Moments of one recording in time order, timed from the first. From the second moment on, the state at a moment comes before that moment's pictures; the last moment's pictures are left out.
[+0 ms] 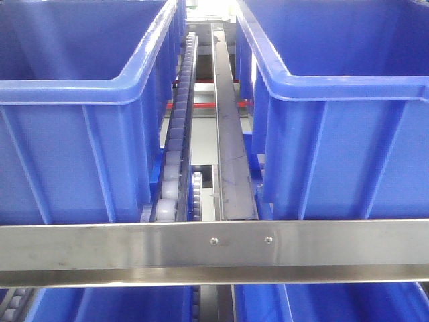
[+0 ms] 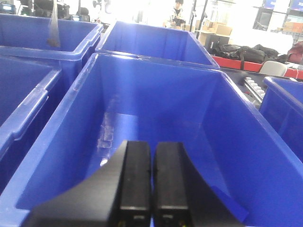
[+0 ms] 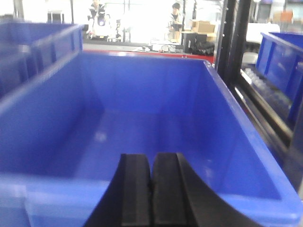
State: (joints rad) left arm -0.02 0.29 -0.33 -0.51 0.09 0.36; right arm 0.03 0.20 -0.06 -0.10 -0.18 0.06
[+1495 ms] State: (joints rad) left arm -0.01 0.09 -0.10 -0.25 0.05 0.29; right arm 0.03 -0.01 0.03 0.00 -0.08 0.06
